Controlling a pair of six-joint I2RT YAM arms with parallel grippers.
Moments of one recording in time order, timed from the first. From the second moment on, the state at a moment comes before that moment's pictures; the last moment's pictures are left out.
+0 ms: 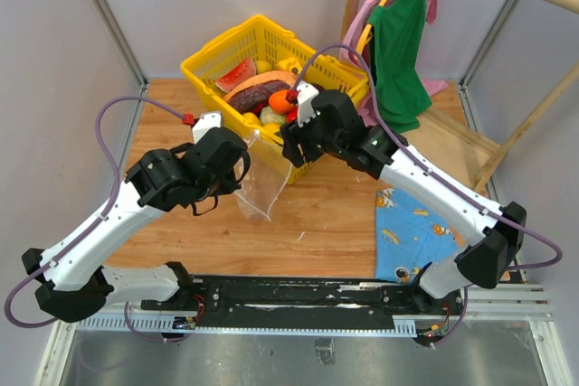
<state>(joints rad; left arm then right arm) -0.89 1.13 1.48 -1.27 -0.53 -0.87 0.85 1.49 1.50 -0.58 0.01 0.10</state>
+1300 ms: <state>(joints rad) -0.87 1.20 1.47 -1.30 -0.56 -0.92 0.65 1.87 1.82 -0.36 -0.05 0.02</state>
